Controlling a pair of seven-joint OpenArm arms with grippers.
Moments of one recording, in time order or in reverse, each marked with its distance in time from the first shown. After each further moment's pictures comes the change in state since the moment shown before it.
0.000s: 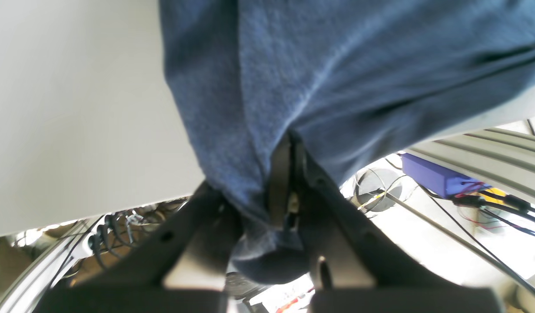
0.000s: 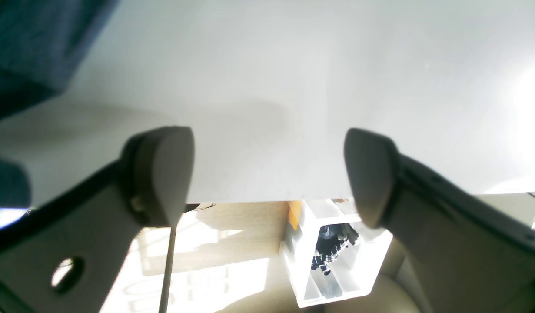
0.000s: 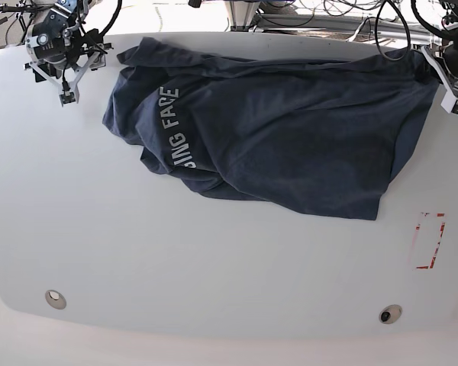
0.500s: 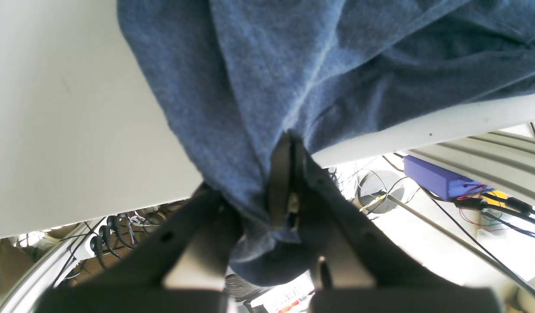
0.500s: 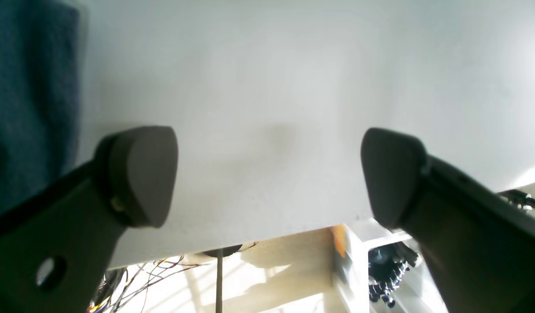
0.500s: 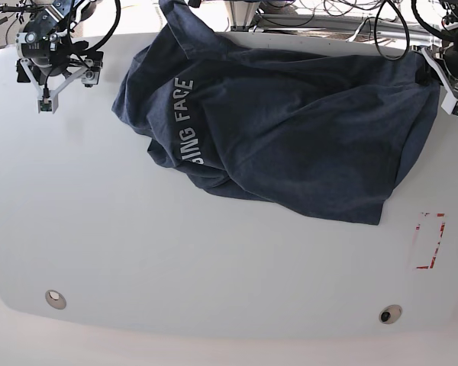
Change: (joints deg) left arm -0.5 -0.1 0.0 0.0 -0.1 0.0 0.0; right arm 8.3 -3.7 10.6 -1.5 4.7 -0.4 0.4
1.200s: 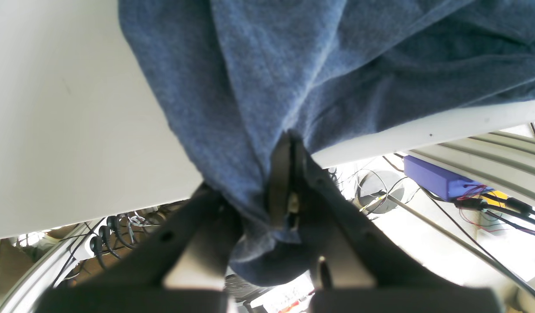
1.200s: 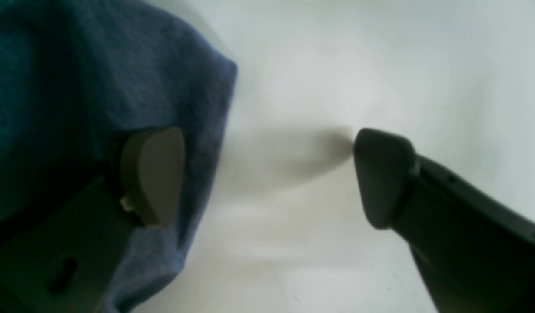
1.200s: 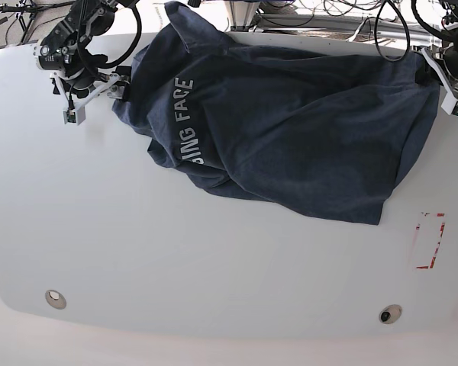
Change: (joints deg) left arm 0.0 0.0 0.0 0.0 0.0 0.0 0.0; right arm 3.7 -3.3 -2.0 -9.2 7.7 0.0 0.7
